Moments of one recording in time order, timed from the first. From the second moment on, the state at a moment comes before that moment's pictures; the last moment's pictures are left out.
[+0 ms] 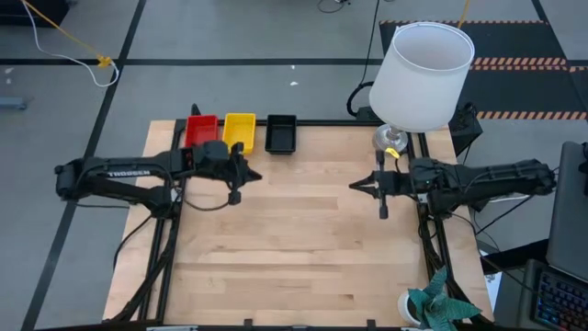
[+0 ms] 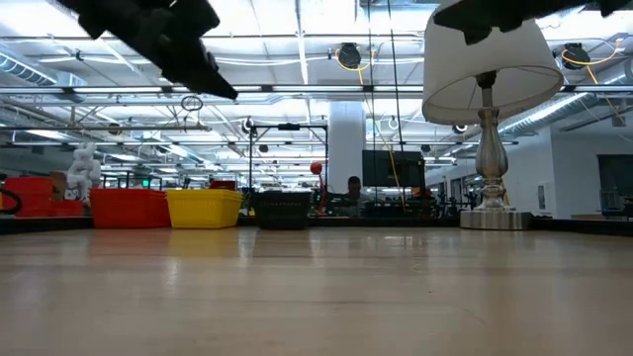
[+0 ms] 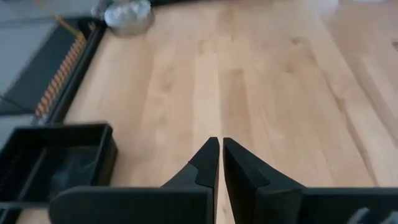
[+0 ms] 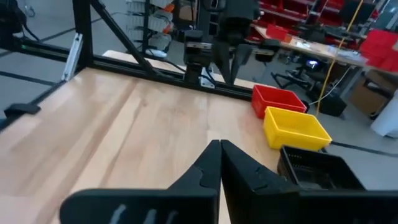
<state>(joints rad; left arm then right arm) 0.23 1.05 0.74 -0.26 0.13 0.24 0.06 0.74 0.60 -0.08 0.07 -0.19</state>
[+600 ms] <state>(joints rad) 0.23 0.76 0.30 0.22 0.13 0.15 0.06 0.60 0.25 0.21 0.07 -0.32</state>
